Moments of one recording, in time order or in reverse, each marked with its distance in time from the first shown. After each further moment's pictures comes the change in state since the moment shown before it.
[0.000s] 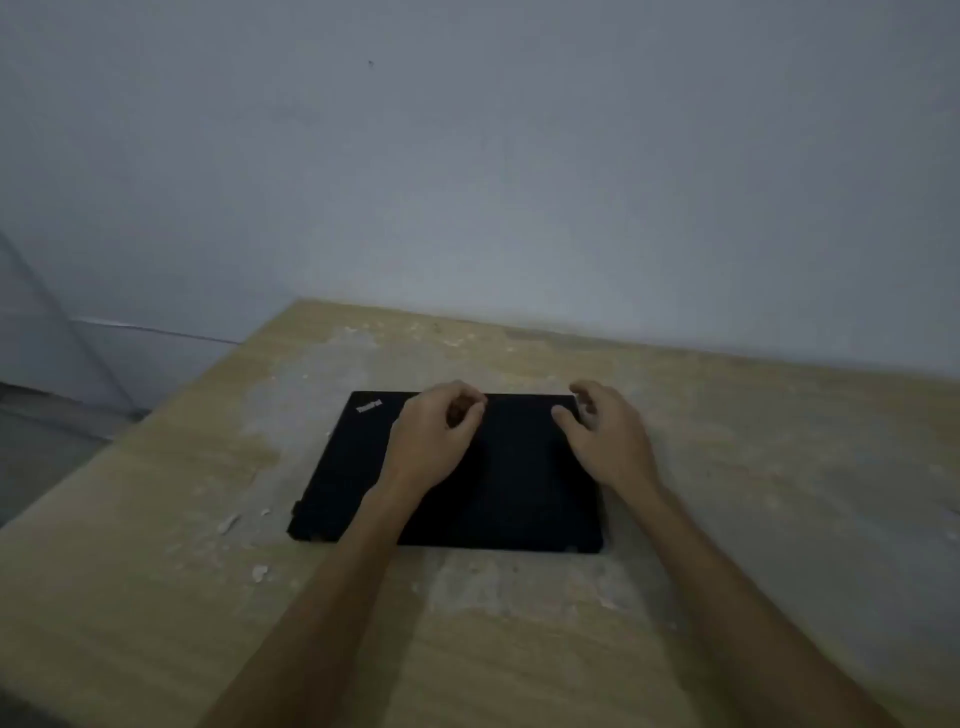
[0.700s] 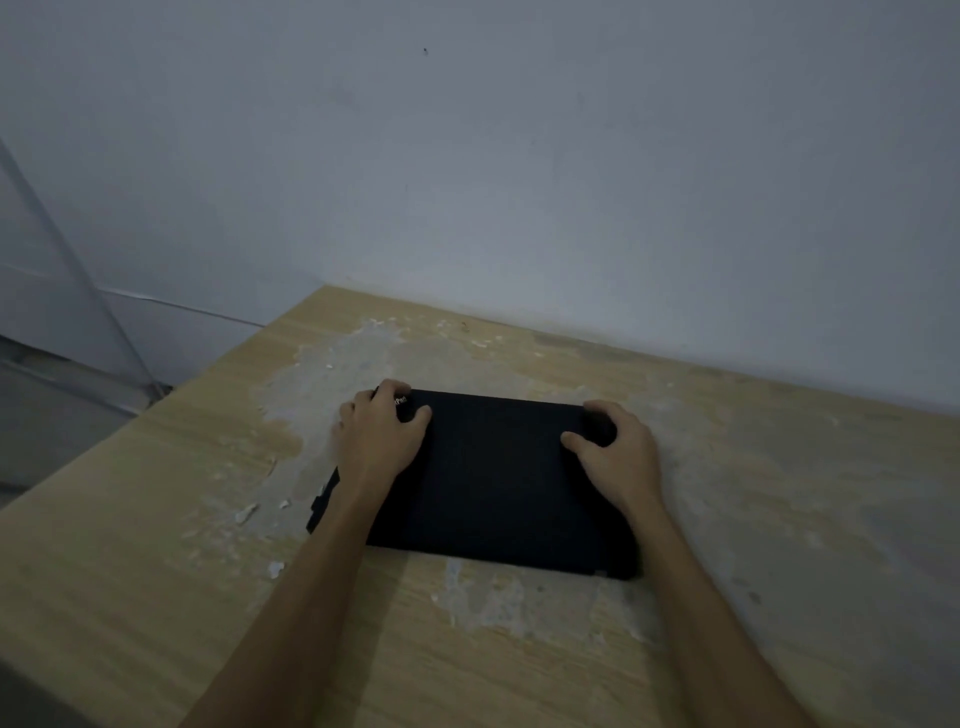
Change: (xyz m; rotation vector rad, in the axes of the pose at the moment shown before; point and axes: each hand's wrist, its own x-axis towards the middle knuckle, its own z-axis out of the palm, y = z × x) left_hand 0.002 -0.062 -0.037 0.328 0.087 -0.492; right_hand 0.000 -0.014 0.021 0.115 -0.002 0.177
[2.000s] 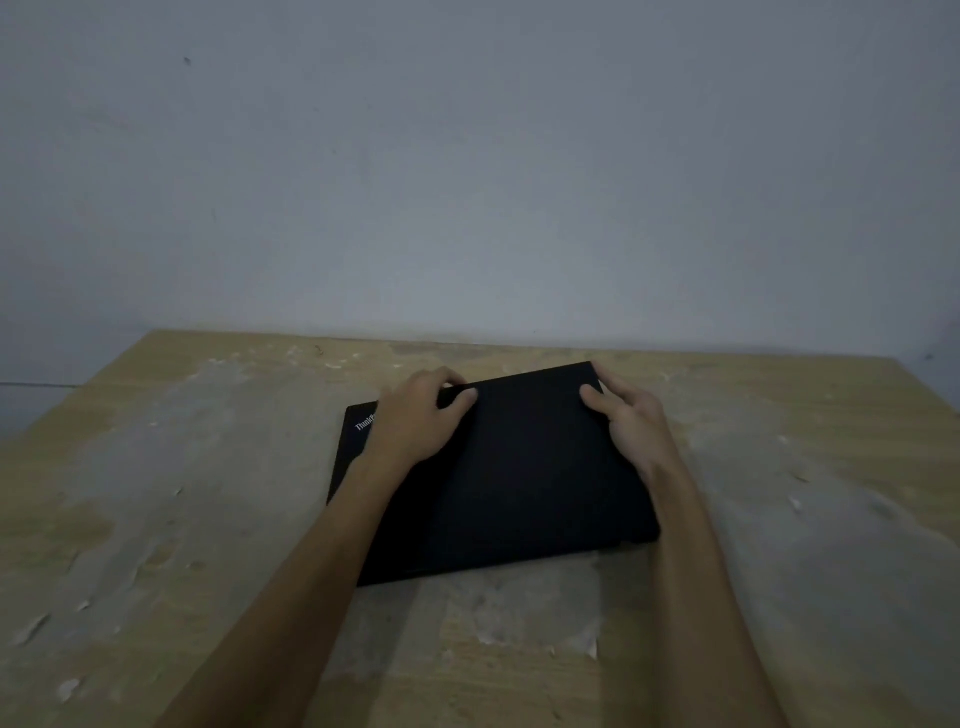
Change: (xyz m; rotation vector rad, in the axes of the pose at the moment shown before) left_hand -0.011 0.176 0.085 -0.116 -0.290 0.520; right_hand 0.019 0.063 -0.153 0.716 0.024 0.221
